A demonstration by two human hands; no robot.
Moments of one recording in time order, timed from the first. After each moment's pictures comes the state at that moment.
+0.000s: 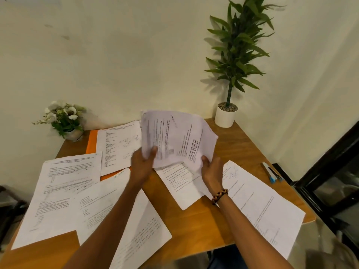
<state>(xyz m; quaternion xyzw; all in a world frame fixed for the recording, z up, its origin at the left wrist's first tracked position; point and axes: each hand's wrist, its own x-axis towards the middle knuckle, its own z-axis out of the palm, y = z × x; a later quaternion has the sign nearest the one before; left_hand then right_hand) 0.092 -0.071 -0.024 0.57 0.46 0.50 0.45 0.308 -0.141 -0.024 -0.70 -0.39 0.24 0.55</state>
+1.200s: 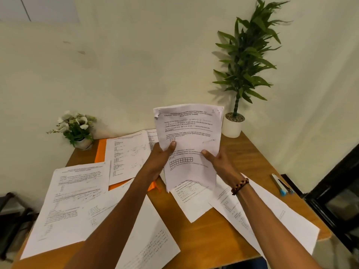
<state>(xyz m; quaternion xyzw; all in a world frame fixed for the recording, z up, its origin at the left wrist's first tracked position) 0.114 -0.055 0.044 0.57 0.36 0.43 0.60 0.327 -0.114 0.036 -0.52 -0.48 0.43 0.56</state>
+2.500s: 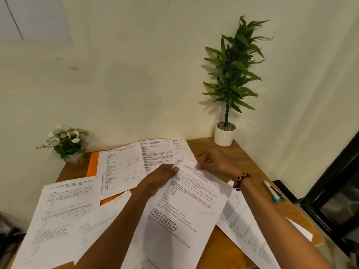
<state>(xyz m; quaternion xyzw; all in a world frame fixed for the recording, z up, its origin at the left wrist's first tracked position) 0.131 -0.042 0.020 0.63 0.45 0.21 0.60 0.365 -0.098 0.067 -0.66 -0.64 0.29 0.28</state>
